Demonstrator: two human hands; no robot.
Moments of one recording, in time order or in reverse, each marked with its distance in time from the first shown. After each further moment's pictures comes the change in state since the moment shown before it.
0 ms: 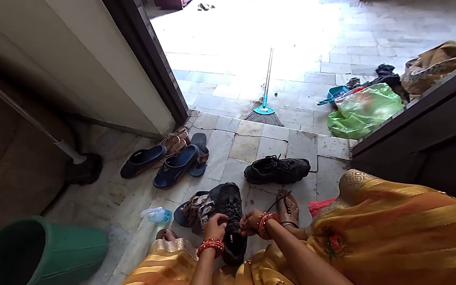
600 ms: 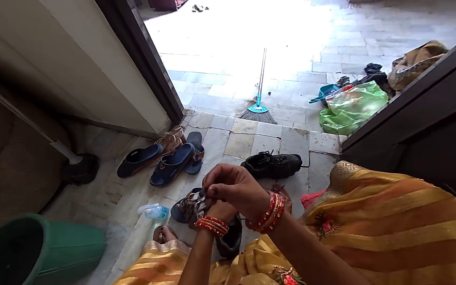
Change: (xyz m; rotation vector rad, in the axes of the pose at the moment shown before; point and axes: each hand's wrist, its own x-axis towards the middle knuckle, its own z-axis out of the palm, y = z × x) left_hand -0.062 0.112 -0.022 -0.267 -0.111 0.361; right_hand -0.161 -0.088 0.041 0.499 -0.419 -1.188
